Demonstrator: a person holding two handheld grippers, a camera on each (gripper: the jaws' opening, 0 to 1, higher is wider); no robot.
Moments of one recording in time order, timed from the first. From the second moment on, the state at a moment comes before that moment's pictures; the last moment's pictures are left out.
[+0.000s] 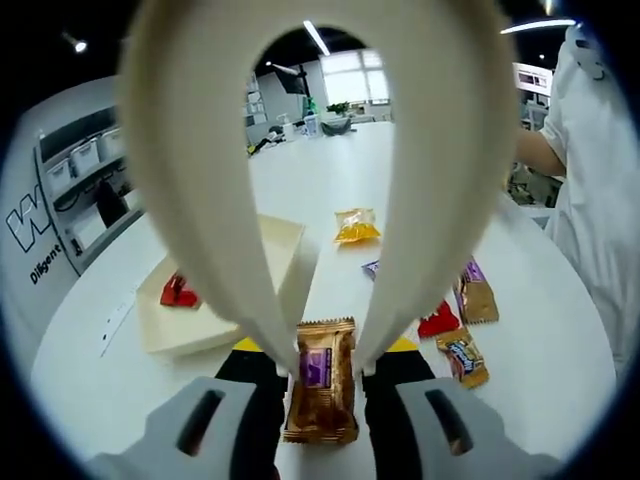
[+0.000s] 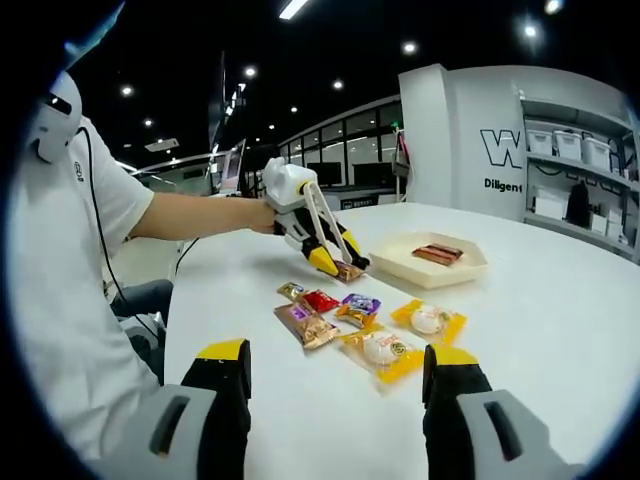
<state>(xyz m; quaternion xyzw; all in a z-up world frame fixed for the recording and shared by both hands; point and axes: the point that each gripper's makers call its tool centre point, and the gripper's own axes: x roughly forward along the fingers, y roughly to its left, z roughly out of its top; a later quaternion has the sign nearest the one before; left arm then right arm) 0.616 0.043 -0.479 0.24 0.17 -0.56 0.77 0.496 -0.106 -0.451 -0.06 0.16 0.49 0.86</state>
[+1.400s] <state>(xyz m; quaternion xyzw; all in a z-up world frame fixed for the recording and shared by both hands) 0.608 0.041 -0.473 0.22 0.19 -0.58 0.76 0.494 -0.111 -0.453 -0.05 0.15 0.49 0.86</state>
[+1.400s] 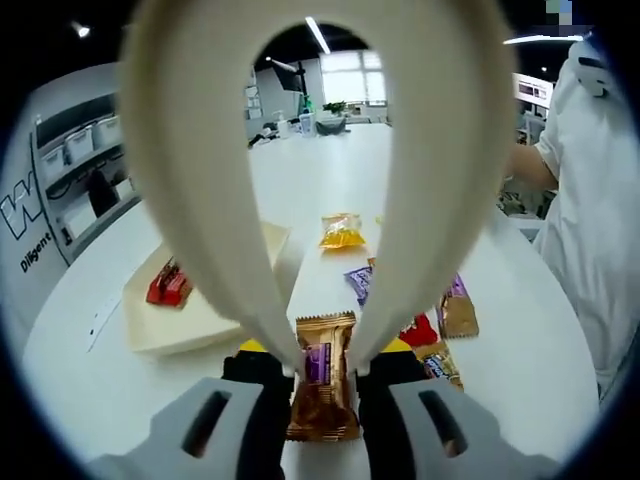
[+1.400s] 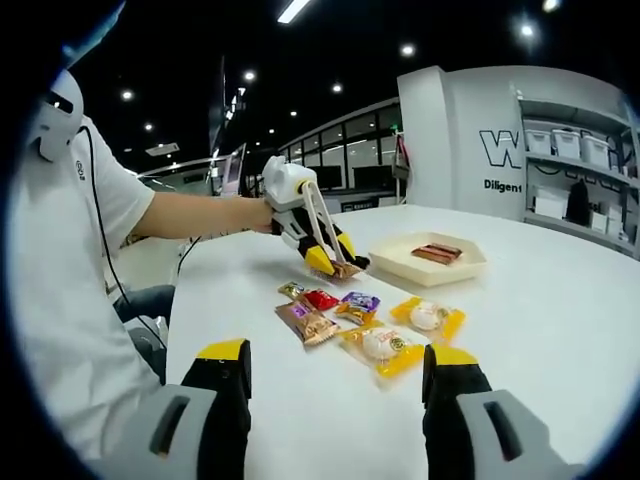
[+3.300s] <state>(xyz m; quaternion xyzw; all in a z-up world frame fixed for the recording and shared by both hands) 0.705 -0.025 -0.437 0.23 0.16 -0.58 0.77 0.499 -0.139 -0.453 -0.04 0.16 0.47 0.87</state>
